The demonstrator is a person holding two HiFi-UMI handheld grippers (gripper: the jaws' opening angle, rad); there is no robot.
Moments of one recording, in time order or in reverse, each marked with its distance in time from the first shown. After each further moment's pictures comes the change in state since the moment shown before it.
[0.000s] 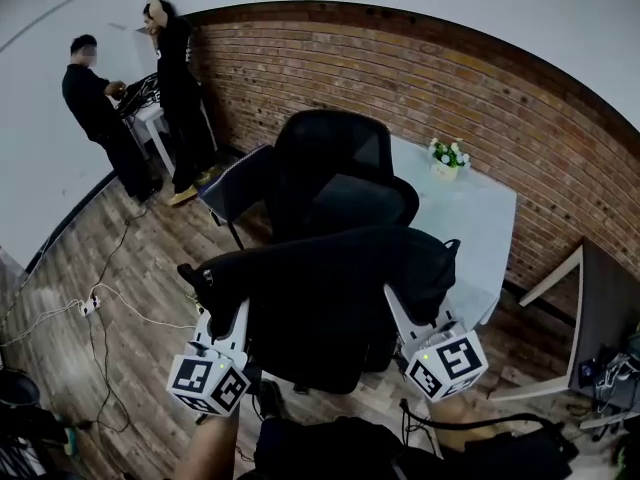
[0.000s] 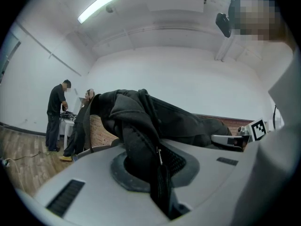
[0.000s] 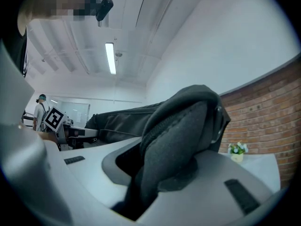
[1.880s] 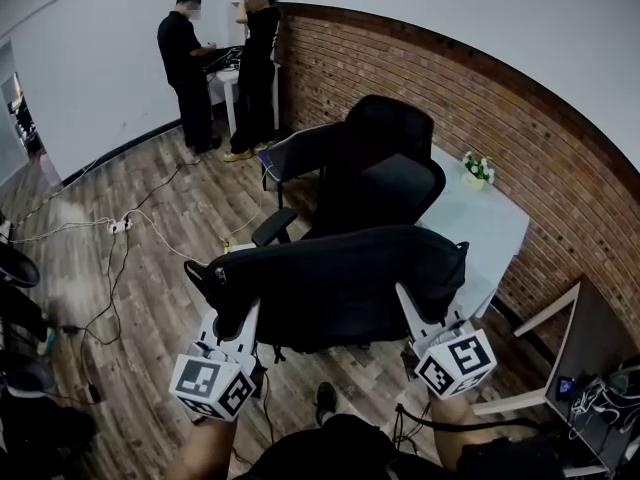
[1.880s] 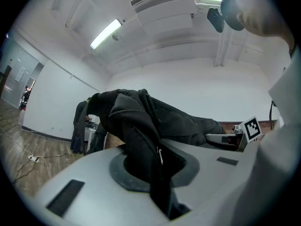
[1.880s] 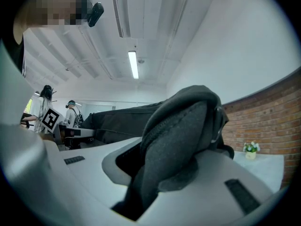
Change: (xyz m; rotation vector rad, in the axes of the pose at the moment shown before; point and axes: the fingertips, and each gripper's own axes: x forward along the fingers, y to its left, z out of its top) left arm -0.288 -0.106 0.013 0.031 -0.113 0.201; right arm -0.178 0.152 0.017 -0.027 -0.005 0.254
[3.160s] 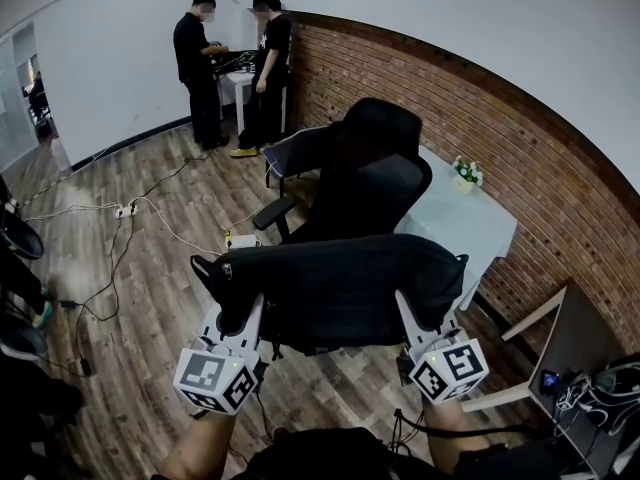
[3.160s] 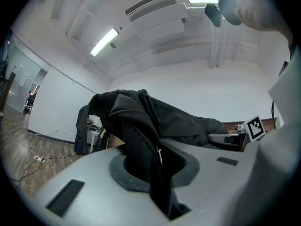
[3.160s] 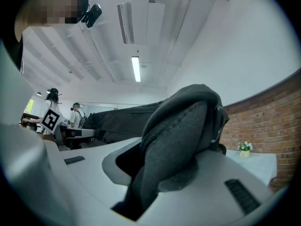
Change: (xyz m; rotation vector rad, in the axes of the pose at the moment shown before) left arm -0.094 -0.079 0.002 0.022 -0.027 0.028; right arm -0.117 0.040 0.002 0.000 -0.021 0.003
